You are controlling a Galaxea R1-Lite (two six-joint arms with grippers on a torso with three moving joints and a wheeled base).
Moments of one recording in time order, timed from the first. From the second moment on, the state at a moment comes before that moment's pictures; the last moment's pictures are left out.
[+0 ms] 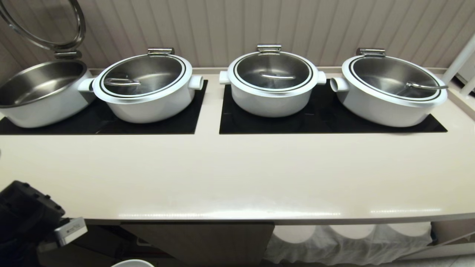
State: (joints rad) left arm -0.51 1.18 -0.74 0.82 -0.13 -0.67; right arm 0.00 0.00 0.00 0.00 0.00 0.00
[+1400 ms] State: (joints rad) left arm -0.52 1.18 -0.73 0.82 -0.14 -0.67; right arm 0.00 0.00 0.00 0.00 0.00 0.00
